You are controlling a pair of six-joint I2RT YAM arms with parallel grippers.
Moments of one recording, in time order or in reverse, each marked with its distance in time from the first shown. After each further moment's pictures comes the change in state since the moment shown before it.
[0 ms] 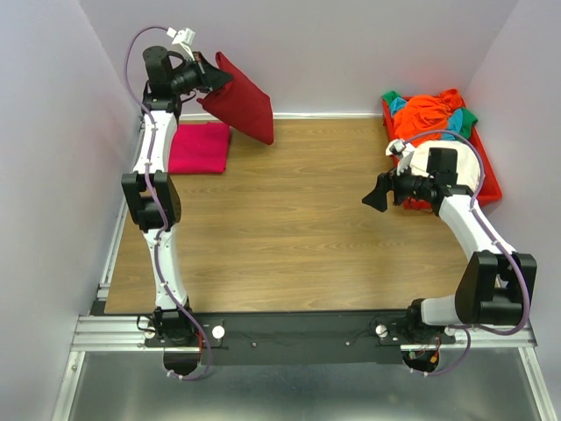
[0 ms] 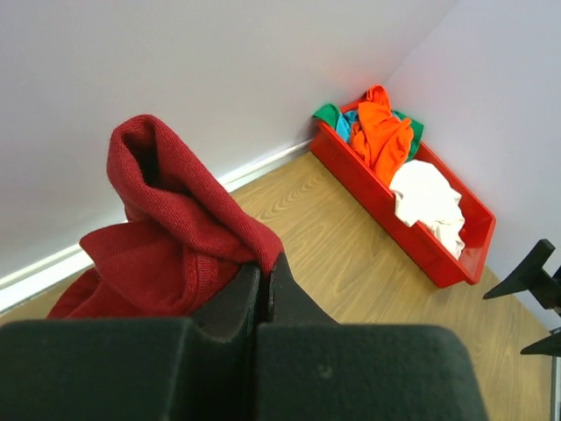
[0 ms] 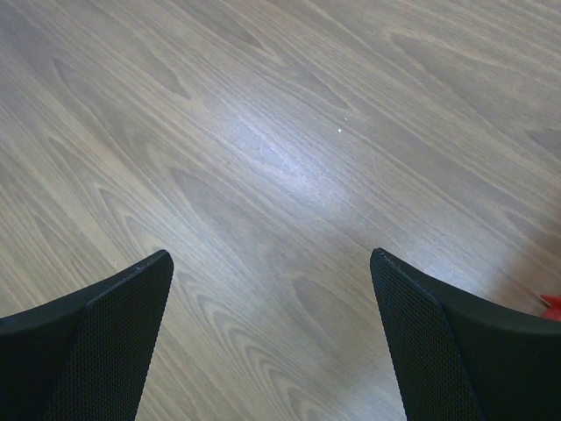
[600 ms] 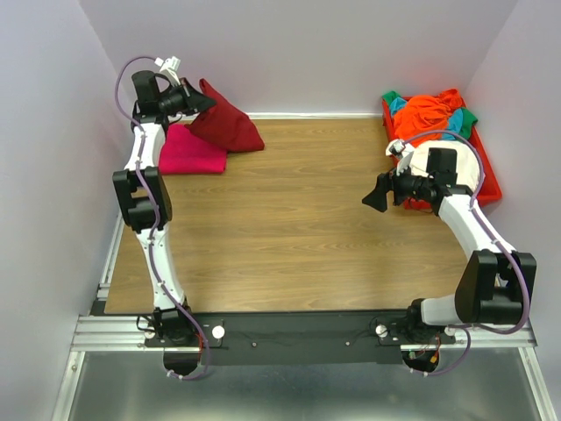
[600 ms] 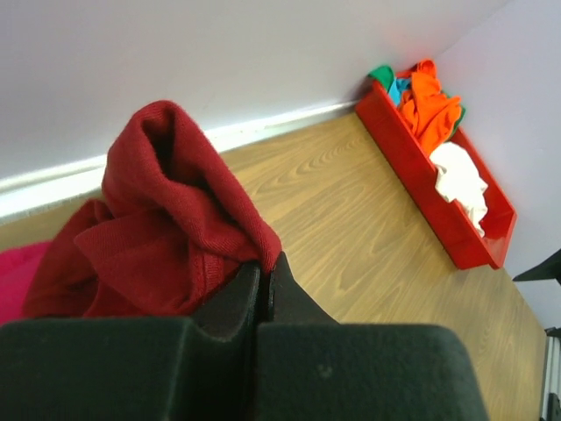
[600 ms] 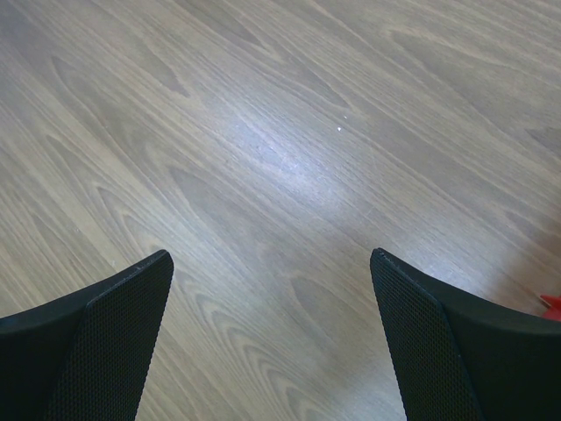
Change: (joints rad) left arm 0.102 0.038 -0.168 0.034 0.049 0.015; right arm 0.000 0.004 0.000 0.000 0.000 -0.007
